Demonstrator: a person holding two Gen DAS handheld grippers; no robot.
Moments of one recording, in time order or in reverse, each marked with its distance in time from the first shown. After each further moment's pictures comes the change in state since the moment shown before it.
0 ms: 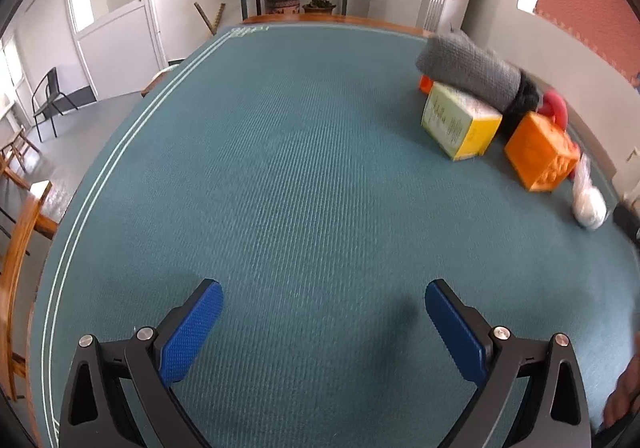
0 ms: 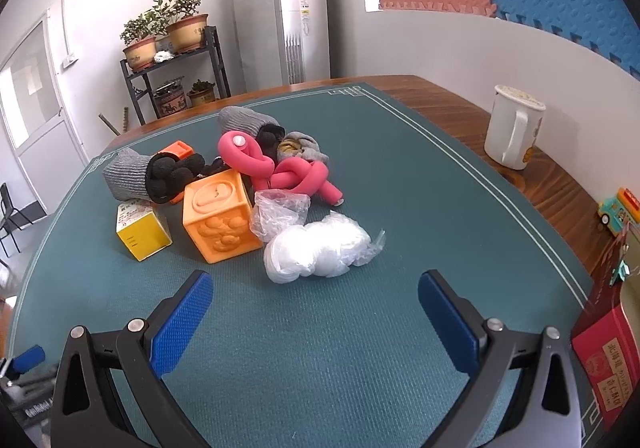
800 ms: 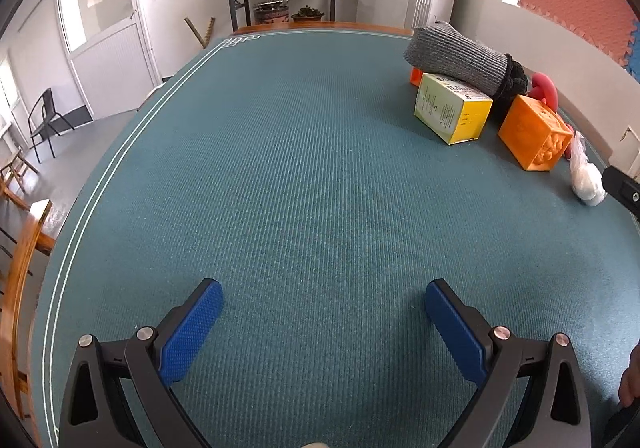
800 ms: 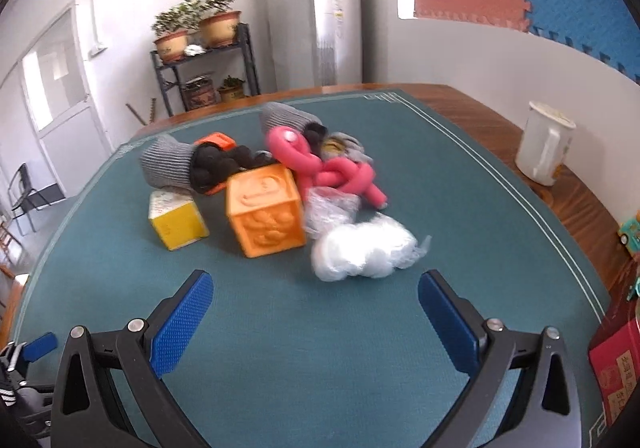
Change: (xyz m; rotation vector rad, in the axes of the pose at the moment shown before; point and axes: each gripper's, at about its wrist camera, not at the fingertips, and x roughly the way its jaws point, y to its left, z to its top) left arm 0.005 -0.001 -0.019 0.067 -0.027 0.009; right arm 0.006 0.019 -0.002 -0.060 -0.010 0.057
